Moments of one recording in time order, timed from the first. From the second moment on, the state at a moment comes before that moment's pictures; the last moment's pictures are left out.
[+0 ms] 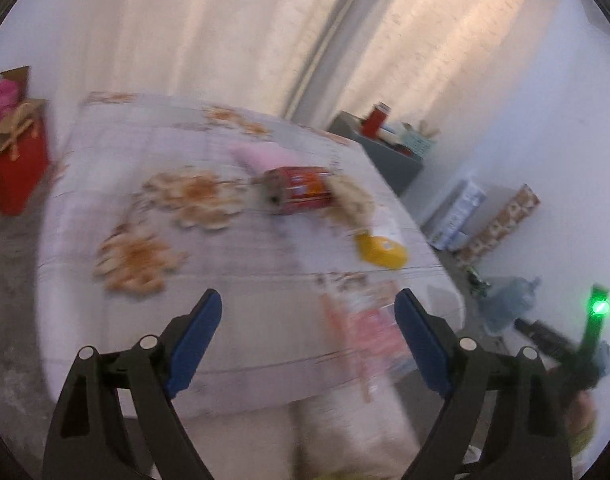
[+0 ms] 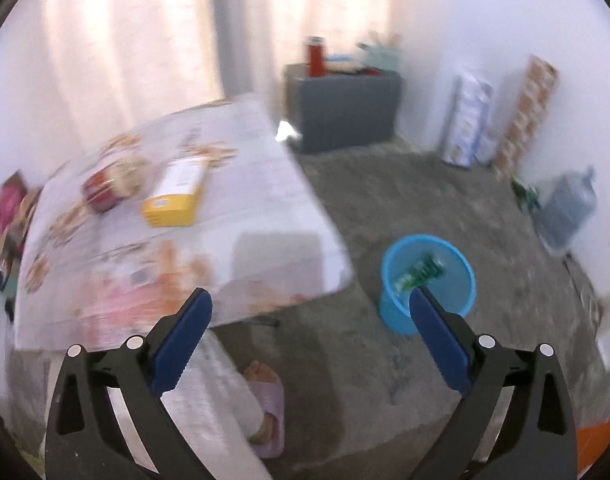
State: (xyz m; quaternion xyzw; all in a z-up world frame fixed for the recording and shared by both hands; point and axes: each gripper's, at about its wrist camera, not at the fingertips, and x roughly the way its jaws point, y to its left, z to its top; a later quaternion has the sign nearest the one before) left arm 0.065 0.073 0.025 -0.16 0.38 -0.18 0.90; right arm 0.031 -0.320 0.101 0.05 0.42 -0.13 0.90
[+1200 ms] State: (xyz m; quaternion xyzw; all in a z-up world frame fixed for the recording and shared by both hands) left arm 0.041 0.030 -0.004 -0.07 0.35 -0.28 0.89; right arm 0.050 -0.271 0.032 0.28 0.48 0.06 0.83
